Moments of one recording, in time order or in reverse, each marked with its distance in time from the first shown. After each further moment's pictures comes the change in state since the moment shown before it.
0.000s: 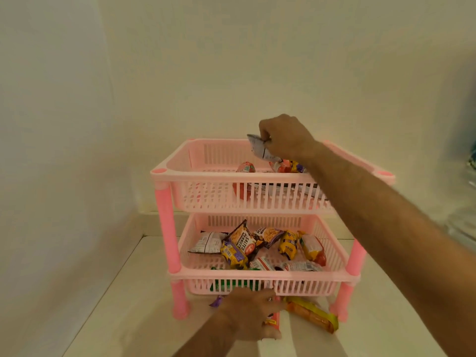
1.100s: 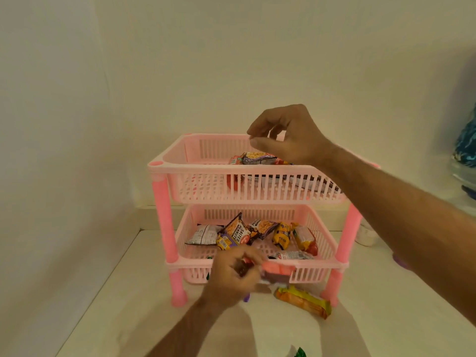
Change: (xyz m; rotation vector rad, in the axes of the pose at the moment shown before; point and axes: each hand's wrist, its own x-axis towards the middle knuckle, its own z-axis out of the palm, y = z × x) left_hand -0.027 0.018 -0.048 -1.123 0.833 -0.062; right_hand -0.072 -0.028 -0.051 0.662 0.225 -0.281
